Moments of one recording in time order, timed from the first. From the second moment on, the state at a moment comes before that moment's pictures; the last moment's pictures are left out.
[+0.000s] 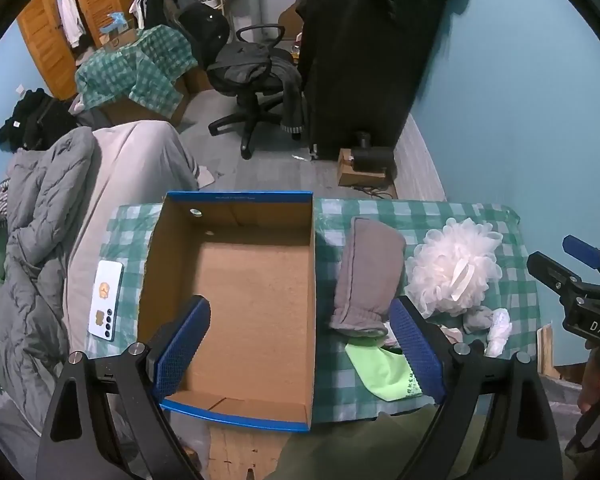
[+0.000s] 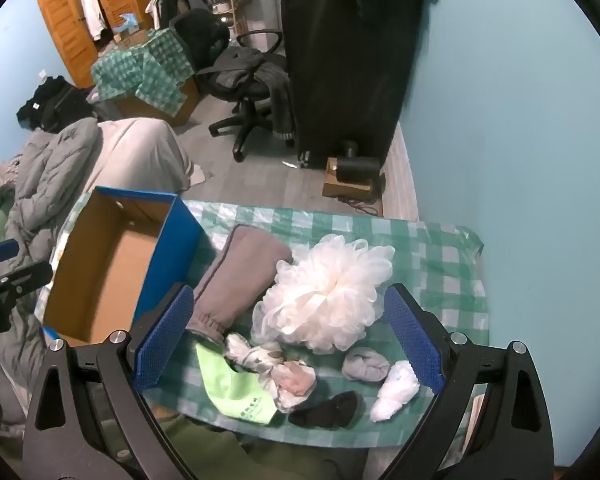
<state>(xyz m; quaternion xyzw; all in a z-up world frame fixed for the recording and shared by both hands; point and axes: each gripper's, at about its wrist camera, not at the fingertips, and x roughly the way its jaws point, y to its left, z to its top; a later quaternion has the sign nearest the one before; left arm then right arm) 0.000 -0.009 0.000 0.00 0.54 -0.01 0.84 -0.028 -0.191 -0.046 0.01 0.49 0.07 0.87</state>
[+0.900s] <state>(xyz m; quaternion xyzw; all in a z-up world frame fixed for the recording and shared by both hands) 0.004 -0.010 -0.004 -0.01 0.54 -0.01 0.84 -0.021 -0.190 -0.056 0.00 0.50 0.08 0.86</state>
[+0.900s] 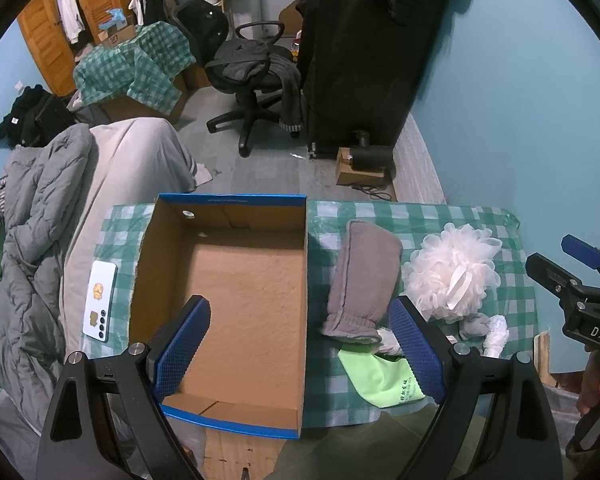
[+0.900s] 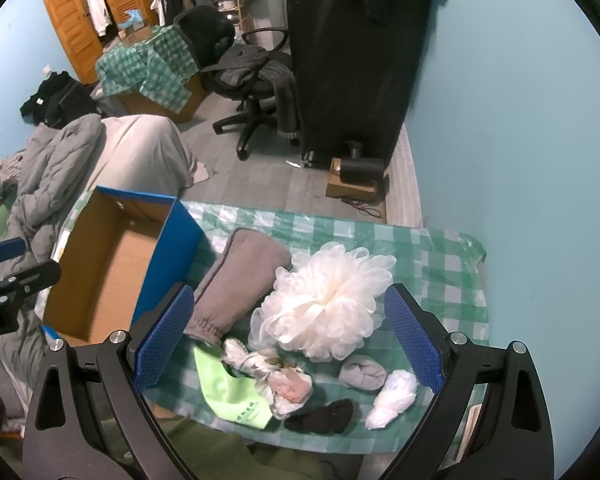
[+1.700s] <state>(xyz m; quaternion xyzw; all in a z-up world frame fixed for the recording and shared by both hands) 0.008 -0.020 -0.009 -0.01 0.55 -0.01 0.84 -0.020 -0.194 -0.058 0.00 0.50 0.08 0.86</state>
